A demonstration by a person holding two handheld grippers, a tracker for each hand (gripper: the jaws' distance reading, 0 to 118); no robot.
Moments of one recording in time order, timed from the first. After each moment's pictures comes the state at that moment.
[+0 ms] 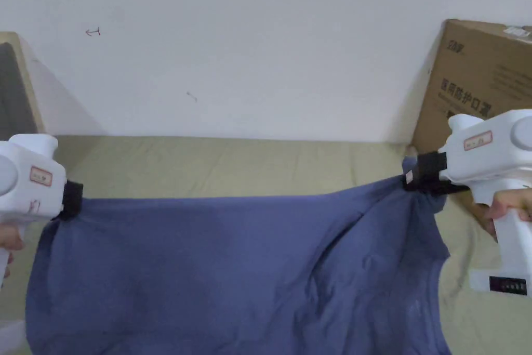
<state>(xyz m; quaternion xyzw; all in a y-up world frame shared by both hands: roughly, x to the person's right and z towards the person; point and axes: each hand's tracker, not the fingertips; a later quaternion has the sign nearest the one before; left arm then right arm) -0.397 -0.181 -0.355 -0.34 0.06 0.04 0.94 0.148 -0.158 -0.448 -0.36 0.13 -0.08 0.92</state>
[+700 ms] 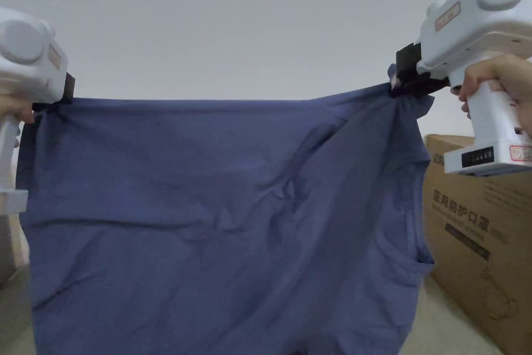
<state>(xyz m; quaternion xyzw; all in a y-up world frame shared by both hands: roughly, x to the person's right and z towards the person) -0.400 0.070 -0.488 -0.15 0.16 -0.02 0.98 0.096 0.118 -0.528 -0.19 0.10 -0.03 0.98</state>
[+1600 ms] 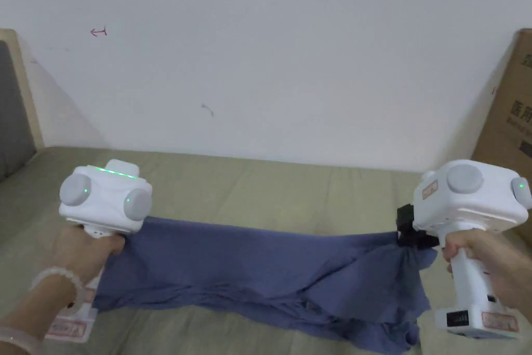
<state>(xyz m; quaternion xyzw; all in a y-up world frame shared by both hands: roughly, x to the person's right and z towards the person) -0.379 -0.357 -0.636 -0.39 0.20 -0.08 0.90 0.079 -0.324 -0.688 -0.48 0.05 -0.05 0.87</state>
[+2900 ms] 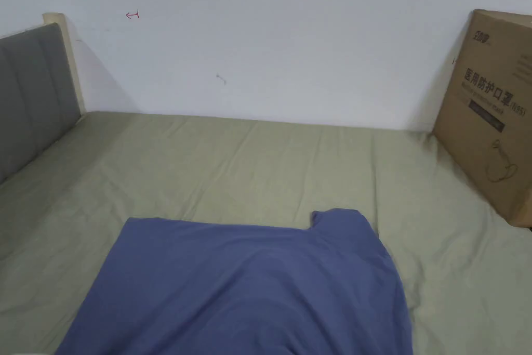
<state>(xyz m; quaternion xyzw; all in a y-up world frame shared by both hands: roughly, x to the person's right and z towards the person) -0.380 -0.407 -0.110 -0.44 0.17 -0.02 0.88 0.127 -0.412 -0.163 -0.49 0.10 -0.11 0.86</state>
